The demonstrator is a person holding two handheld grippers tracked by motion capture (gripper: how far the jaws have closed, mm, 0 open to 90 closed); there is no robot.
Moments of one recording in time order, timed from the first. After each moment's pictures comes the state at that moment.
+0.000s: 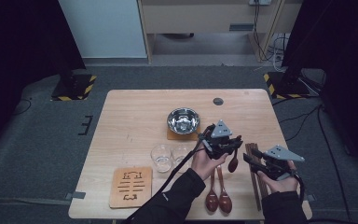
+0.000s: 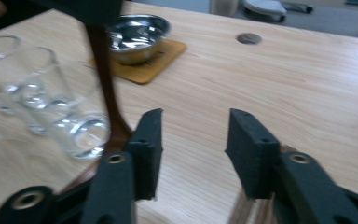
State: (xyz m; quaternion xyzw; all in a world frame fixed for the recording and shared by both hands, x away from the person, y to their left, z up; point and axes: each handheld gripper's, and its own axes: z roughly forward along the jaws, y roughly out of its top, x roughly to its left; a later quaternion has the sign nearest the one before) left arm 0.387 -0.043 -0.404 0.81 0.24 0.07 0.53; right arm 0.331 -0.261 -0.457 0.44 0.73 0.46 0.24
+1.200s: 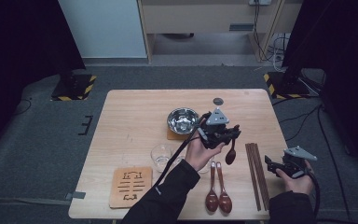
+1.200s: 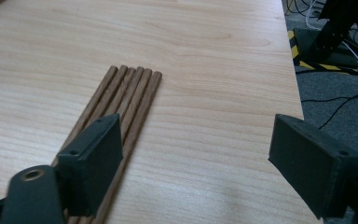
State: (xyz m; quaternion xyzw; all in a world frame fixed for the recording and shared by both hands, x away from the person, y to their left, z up) left arm 0.395 -0.027 -0.361 0.81 0.23 0.07 0.54; right arm 0.357 -0.336 -0.511 0.56 0.70 0.34 0.29
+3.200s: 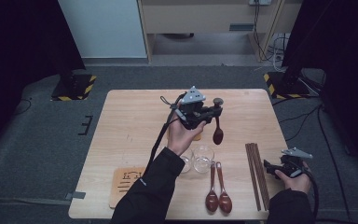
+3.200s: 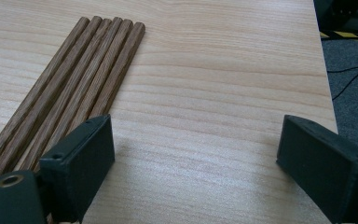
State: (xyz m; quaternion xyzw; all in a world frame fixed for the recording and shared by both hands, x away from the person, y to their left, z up) left arm 0.425 0.028 -0.323 0.77 0.27 0.11 0.57; right arm 0.370 -0.346 -0.538 0.58 0.71 0.31 0.25
